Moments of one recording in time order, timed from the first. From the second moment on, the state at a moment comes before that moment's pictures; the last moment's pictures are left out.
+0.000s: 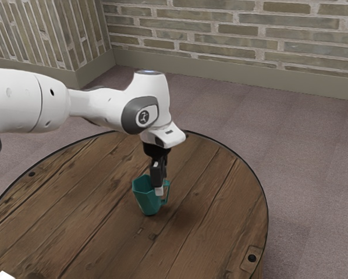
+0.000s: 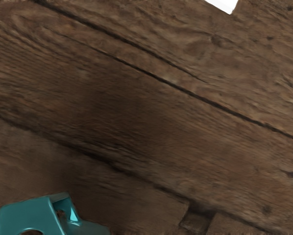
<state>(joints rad) -0.33 0.32 0.12 -1.82 -0.14 1.99 0.98</state>
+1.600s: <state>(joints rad) -0.33 0.45 0.15 -1.72 -0.09 2.08 1.02</state>
